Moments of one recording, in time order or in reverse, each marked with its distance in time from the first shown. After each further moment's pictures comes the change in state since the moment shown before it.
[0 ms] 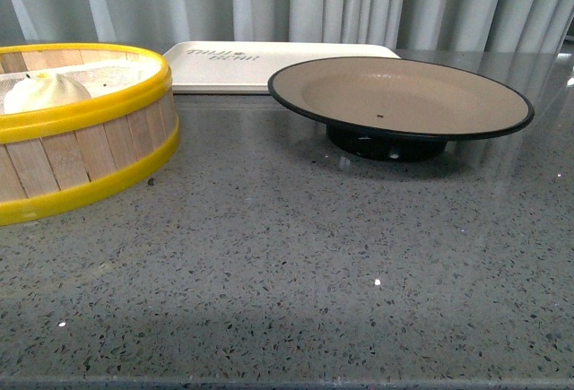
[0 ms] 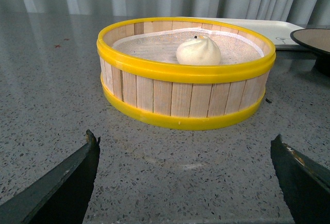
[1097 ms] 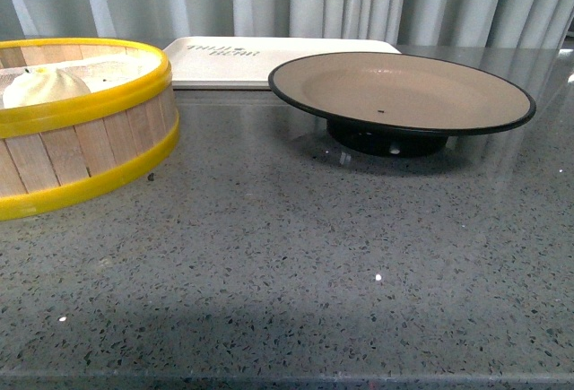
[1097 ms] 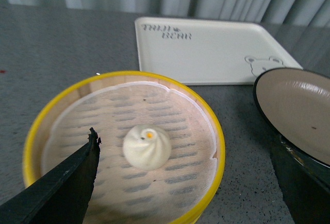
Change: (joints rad) left arm -0.196 1.001 0.829 -0.069 -0.051 -0.075; right arm 0.000 0.000 0.000 0.000 0.000 0.000
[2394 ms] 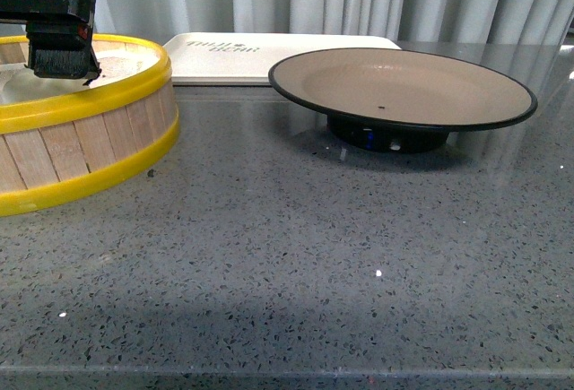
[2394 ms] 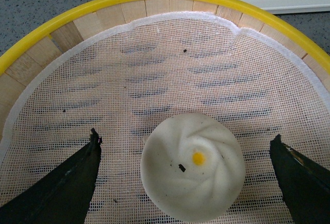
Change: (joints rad) left arm 0.038 0.449 0.191 -0.055 -0.105 0.046; right arm 0.000 0.000 0.000 0.000 0.000 0.000
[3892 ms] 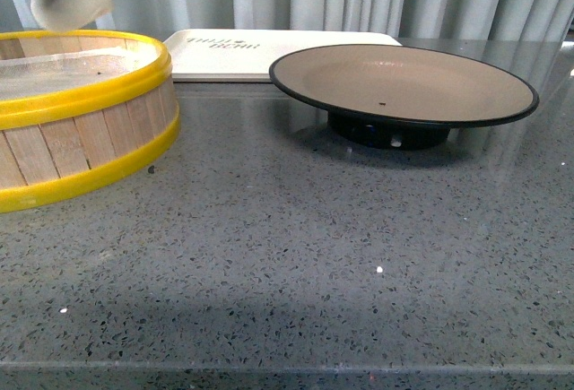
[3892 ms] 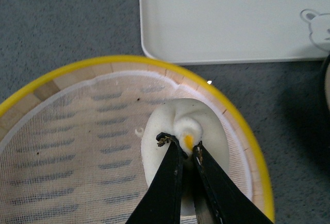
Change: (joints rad) left arm -0.060 -0.010 0.158 -0.087 0.034 -0.064; right arm 0.000 0.000 0.000 0.000 0.000 0.000
